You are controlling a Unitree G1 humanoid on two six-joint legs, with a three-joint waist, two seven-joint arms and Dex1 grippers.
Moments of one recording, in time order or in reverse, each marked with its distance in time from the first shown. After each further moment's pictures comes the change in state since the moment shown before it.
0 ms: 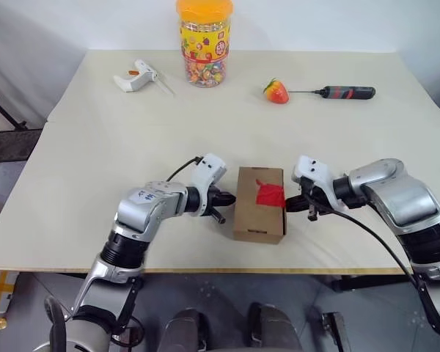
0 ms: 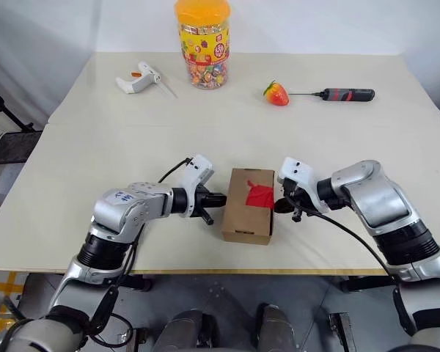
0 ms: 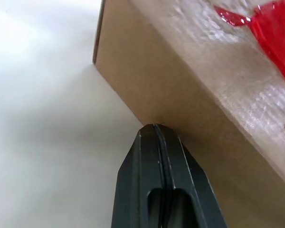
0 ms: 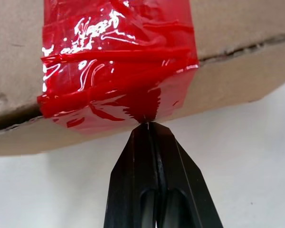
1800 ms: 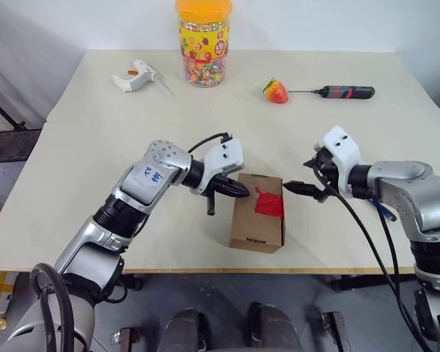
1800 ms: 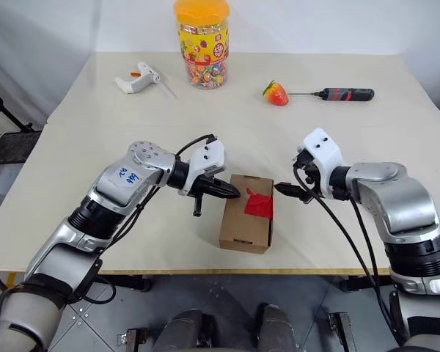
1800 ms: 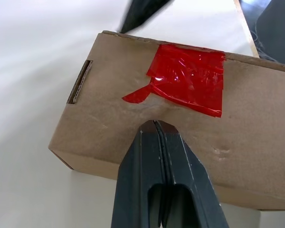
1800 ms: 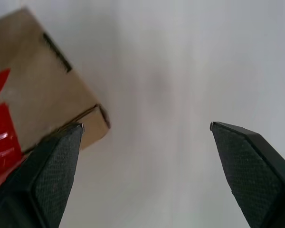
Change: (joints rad) left arm -0.255 0.142 -0.241 0.233 0.169 -0.520 -0.513; right arm 0.060 0.060 -0.291 -0.185 0.132 0.229 -0.456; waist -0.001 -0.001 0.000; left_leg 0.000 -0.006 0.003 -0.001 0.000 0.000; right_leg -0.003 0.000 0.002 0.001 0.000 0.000
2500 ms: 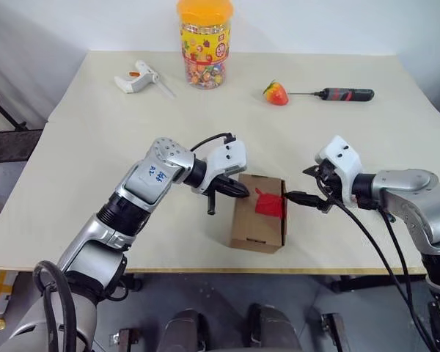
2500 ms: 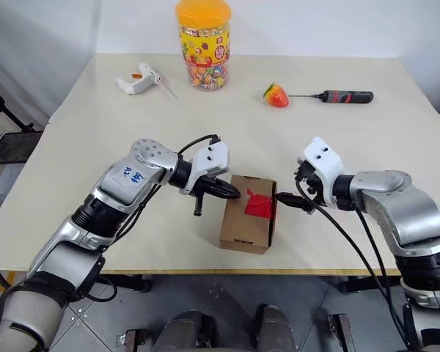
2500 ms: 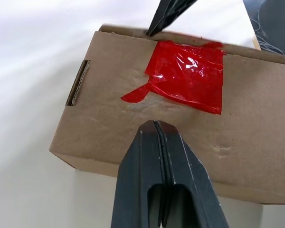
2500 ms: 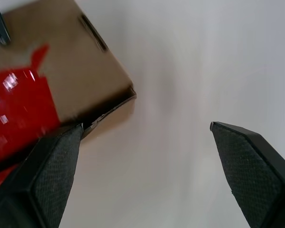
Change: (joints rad) left arm -0.019 -0.017 -0.008 0.025 0.053 -0.007 -0.032; right arm 0.118 -0.118 0.054 -0.040 0.008 -0.107 0.035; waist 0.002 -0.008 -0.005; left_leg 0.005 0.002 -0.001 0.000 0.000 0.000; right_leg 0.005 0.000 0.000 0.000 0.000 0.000
